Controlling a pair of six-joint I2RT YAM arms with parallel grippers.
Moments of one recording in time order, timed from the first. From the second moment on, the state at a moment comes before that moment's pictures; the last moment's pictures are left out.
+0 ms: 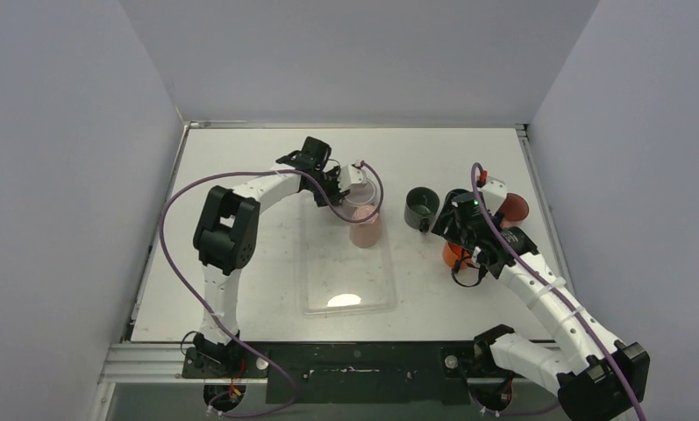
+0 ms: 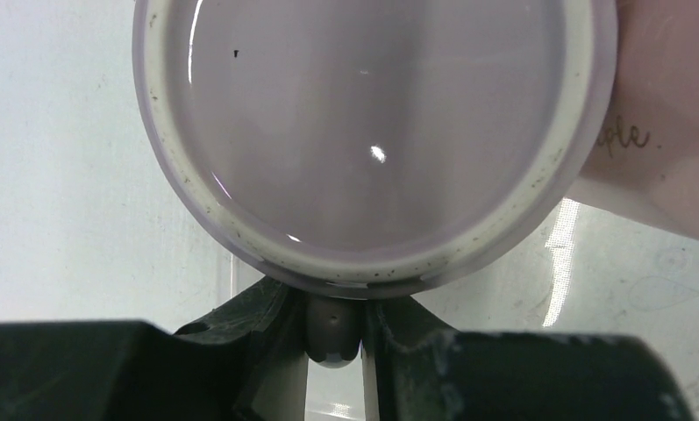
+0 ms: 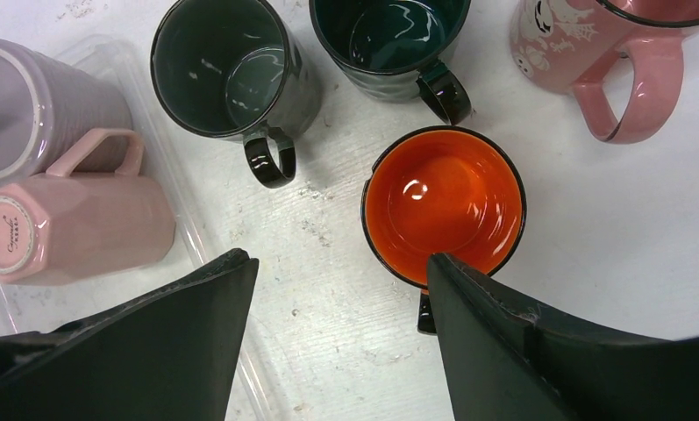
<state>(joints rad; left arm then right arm) -0.45 2.12 1.60 -0.50 0.42 0.87 0.42 1.01 0.87 -0.69 0.40 0.67</state>
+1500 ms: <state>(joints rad) -0.42 1.17 0.78 -0.12 0.41 -0.03 0.65 0.92 0.69 -0.11 -0.05 0.73</state>
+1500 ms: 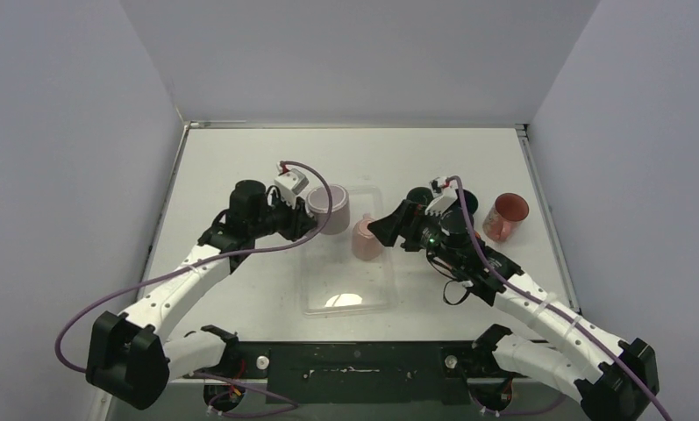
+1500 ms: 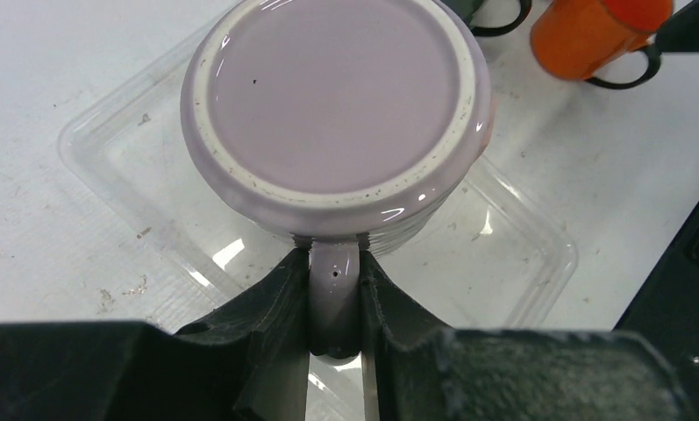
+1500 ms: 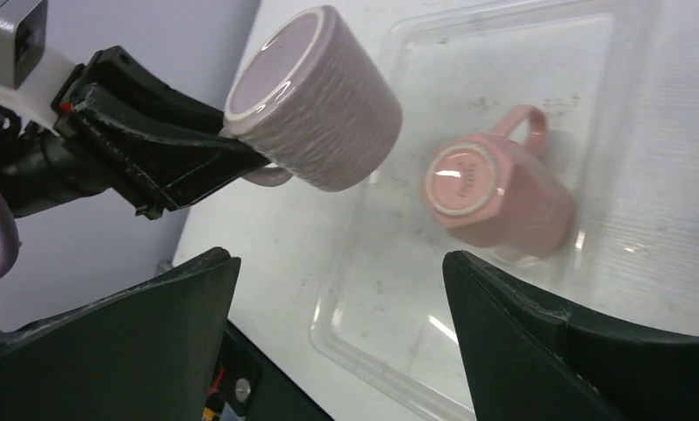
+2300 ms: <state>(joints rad) -0.43 0.93 0.93 0.03 0.53 -0.49 0.92 1.01 0.66 0.51 -0.04 0.88</state>
